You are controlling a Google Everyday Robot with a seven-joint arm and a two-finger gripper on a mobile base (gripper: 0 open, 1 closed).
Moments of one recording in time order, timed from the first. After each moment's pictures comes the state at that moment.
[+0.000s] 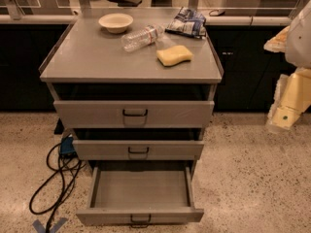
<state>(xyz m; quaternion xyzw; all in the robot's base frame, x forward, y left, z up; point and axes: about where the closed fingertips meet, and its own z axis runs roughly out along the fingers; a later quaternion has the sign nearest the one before) 0.438 -0.217 0.977 -0.60 0.78 -0.03 0.16</state>
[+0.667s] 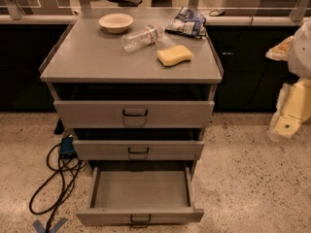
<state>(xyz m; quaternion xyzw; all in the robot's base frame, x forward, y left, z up) 0.434 -0.222 0.963 -0.60 0.78 -0.02 0.17</state>
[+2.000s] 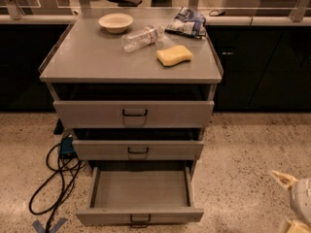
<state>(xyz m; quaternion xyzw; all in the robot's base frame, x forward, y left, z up) 0.322 -0.289 0.693 -0.55 0.80 0.11 0.22</state>
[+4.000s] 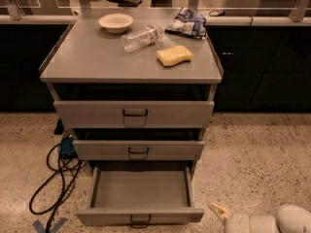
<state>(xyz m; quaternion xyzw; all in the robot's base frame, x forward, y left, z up) 0.322 -0.165 0.487 -0.48 0.74 0.34 0.33</state>
